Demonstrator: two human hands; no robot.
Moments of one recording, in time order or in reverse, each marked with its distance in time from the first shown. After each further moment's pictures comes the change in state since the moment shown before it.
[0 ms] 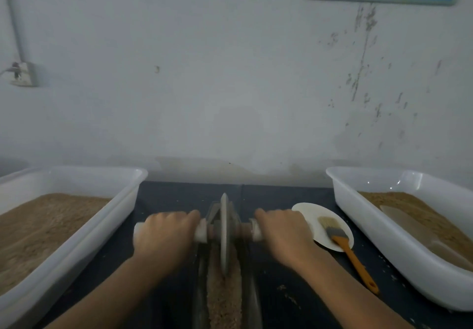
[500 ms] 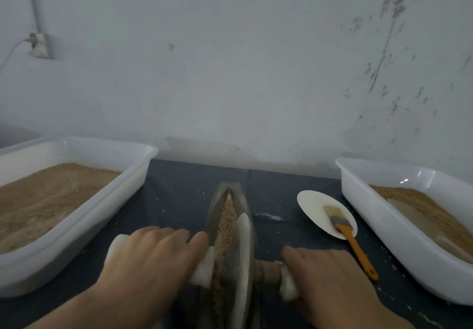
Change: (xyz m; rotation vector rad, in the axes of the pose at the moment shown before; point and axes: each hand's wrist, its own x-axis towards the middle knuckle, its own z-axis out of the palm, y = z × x) left_hand -0.080 0.019 -0.058 -0.004 0.102 0.304; right_hand -0.087 -0.001 -0.010 0.110 -0.306 -0.093
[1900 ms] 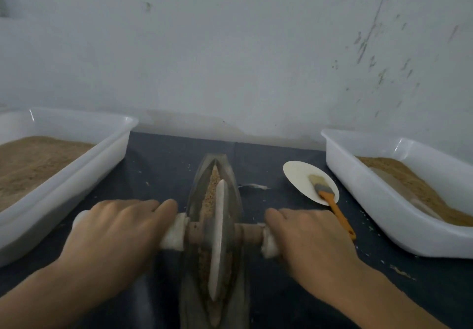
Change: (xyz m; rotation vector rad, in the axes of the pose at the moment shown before) left_hand -0.021 -0.015 0.025 -0.071 0.004 -0.066; right_hand -0.019 -0.004 0.004 -0.142 0.455 -0.100
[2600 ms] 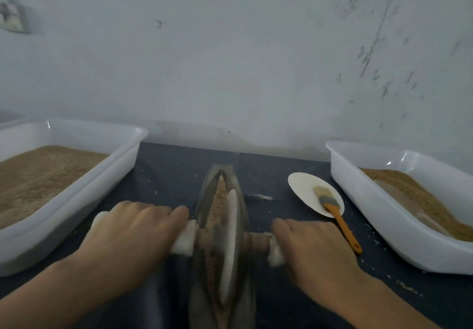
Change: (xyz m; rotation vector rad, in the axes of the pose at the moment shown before) left_hand 0.010 -0.003 -0.007 0.129 -0.062 0.041; right_hand 0.003 0.008 0.008 0.042 0.019 -0.024
